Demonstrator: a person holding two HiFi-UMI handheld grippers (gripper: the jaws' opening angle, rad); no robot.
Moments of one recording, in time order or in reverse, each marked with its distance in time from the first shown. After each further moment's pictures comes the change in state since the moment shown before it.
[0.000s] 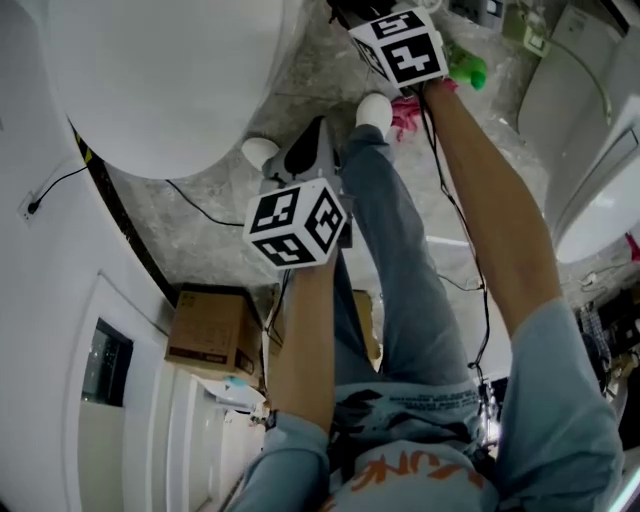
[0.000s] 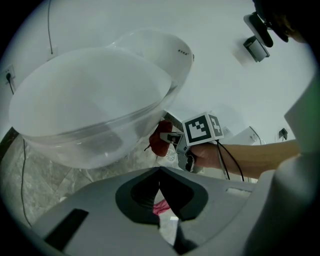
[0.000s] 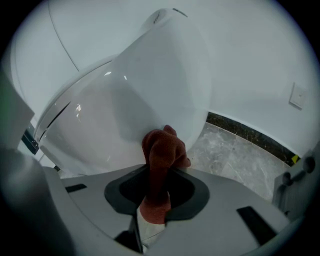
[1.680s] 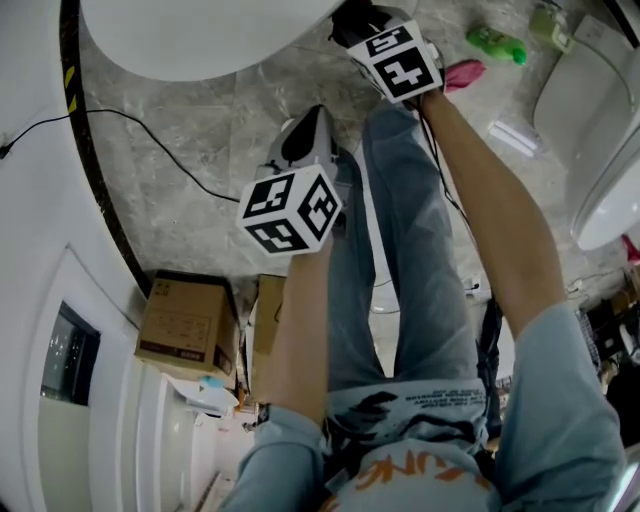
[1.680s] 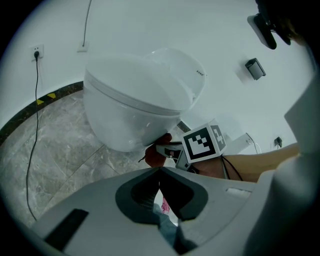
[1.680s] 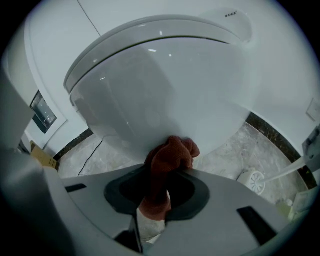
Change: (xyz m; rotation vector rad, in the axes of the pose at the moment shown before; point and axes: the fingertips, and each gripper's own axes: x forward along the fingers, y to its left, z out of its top) left arm -0.081 0.108 -0.075 -0.090 -0.075 -0.023; right arm 0.016 0.177 -0.083 -0.161 0.128 0.066
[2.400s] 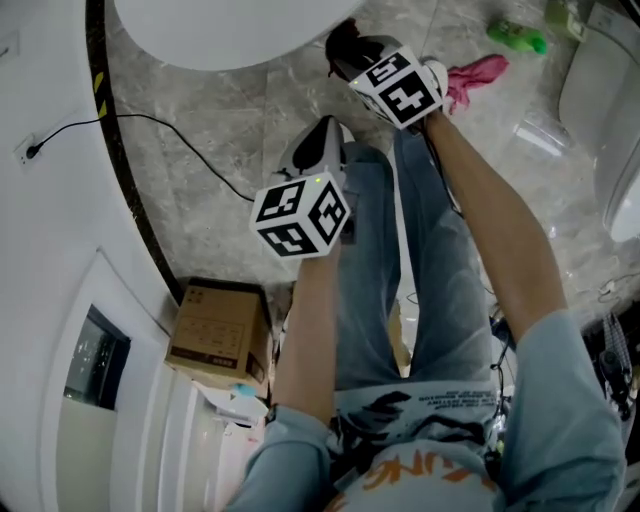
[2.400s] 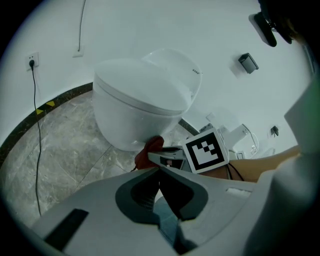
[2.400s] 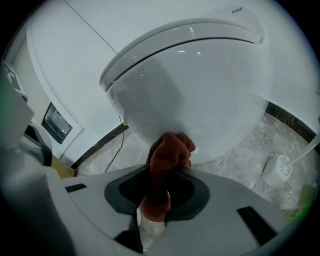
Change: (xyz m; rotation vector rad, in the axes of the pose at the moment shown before) left arm -0.035 0.036 -0.006 0.089 0.034 -0.003; right arm 0.006 0.095 -0.008 0.055 -0.031 0.154
